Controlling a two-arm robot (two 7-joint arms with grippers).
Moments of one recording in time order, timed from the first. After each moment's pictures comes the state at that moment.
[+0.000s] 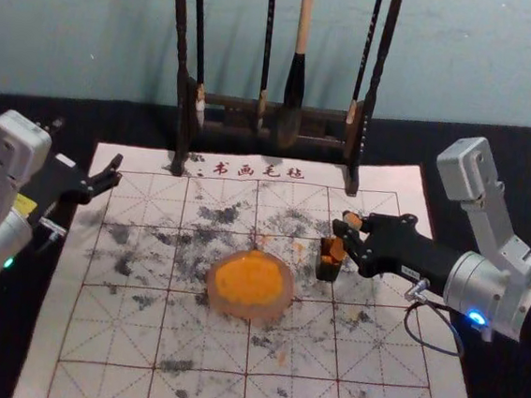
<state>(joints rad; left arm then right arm) -0.20 0.60 0.45 -1.41 -0.25 -0.12 0.03 0.17 0.56 -0.42 -1.63 0.42 0.26 0.42</state>
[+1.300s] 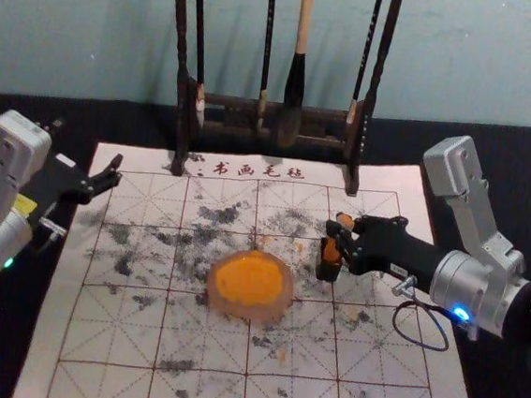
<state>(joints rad) -0.20 0.60 0.45 -1.41 -0.25 -0.12 0.03 0.20 0.51 -0.42 -1.57 0.42 0.29 0.40</state>
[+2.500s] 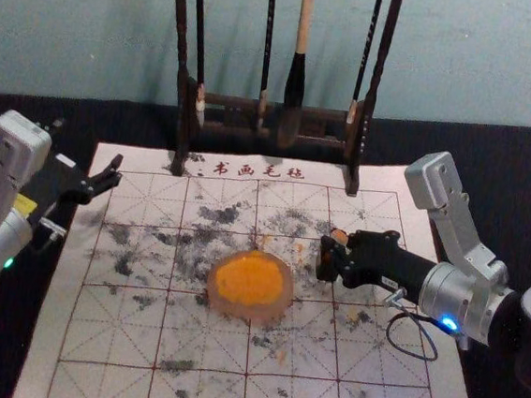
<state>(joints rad) -0.20 0.60 0.45 -1.41 -0.25 -0.12 0.03 0.20 0.47 -0.44 -1.52 0.36 0.30 0.40</state>
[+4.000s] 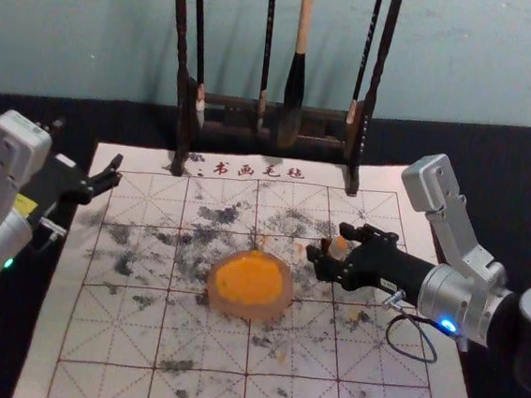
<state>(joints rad) -0.20 0.60 0.45 -1.41 -0.25 -0.12 0.03 0.20 0.47 -0.44 -1.52 0.35 0.30 0.40</state>
